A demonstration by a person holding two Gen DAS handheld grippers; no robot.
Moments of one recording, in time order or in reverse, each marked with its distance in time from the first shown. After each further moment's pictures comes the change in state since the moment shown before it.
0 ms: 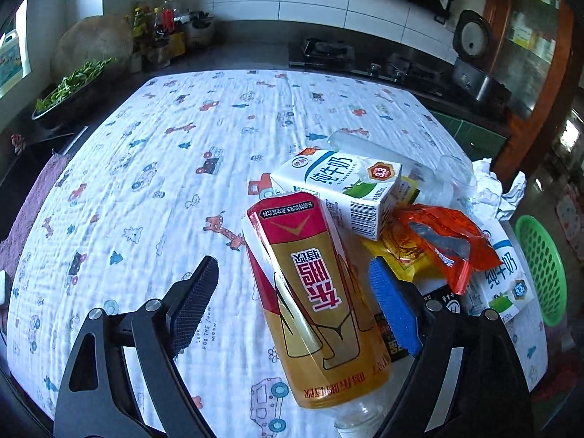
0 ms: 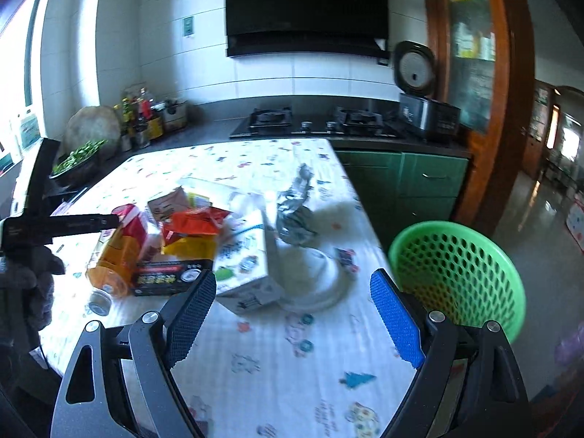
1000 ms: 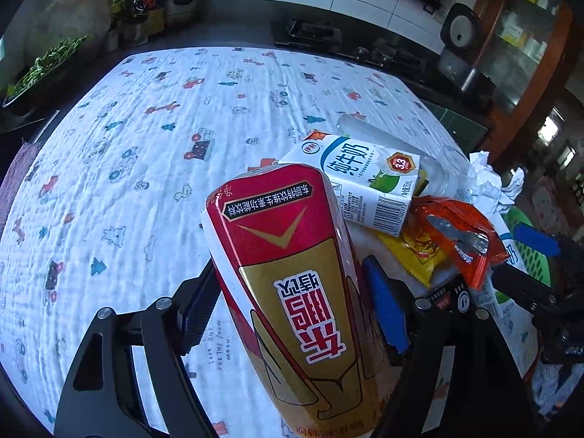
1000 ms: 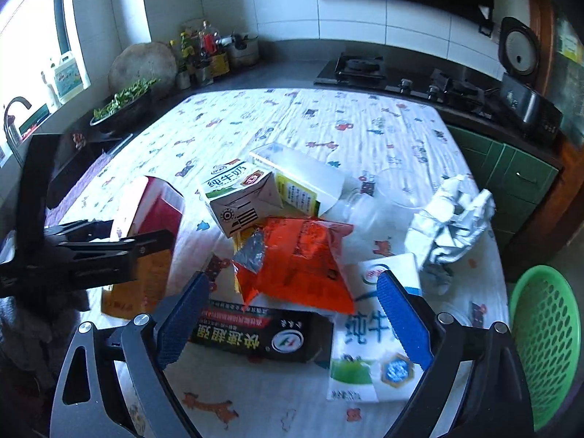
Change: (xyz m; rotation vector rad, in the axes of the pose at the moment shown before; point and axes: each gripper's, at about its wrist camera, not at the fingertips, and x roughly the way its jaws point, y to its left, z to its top) left arm 0.019 0.035 0.005 0.011 0.063 -0.132; right arm 0.131 0.092 0.065 -0.147 0.276 0.237
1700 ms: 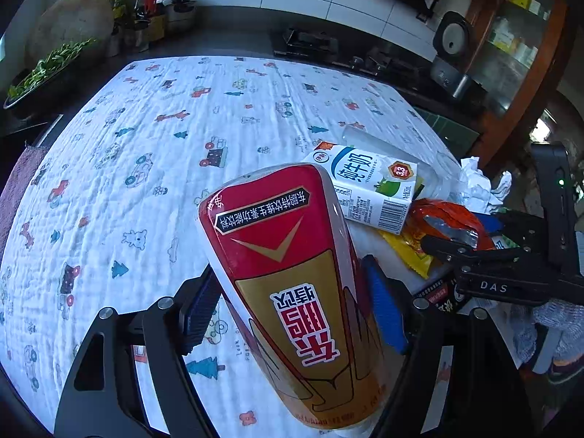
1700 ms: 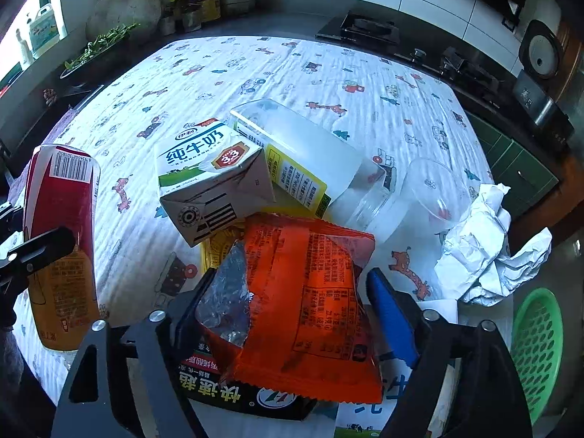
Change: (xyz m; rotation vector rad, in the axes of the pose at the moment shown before) left arm -0.019 0.017 -0.002 0.010 -0.027 -0.038; right arm 0.069 0.008 0.022 -0.061 0.183 -0.083
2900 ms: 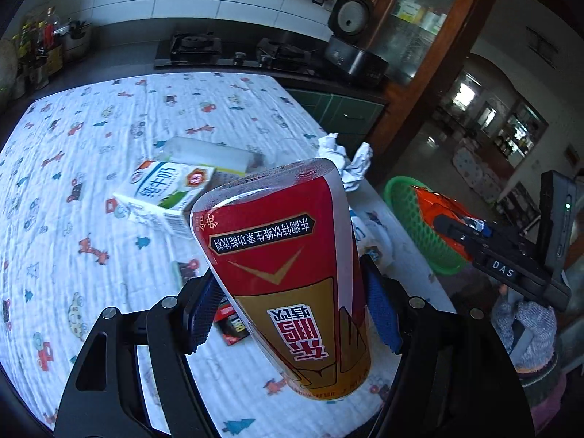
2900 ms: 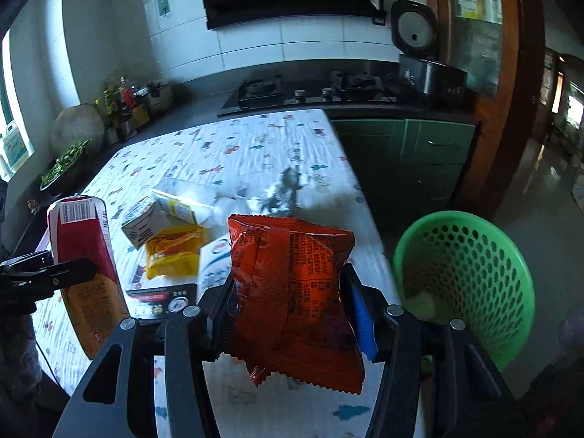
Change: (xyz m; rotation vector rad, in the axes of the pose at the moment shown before) left arm -0.022 -0.132 0.000 0.194 0.037 -0.311; right arm -0.149 -0.128 -0.127 0.369 -0.292 -0.126
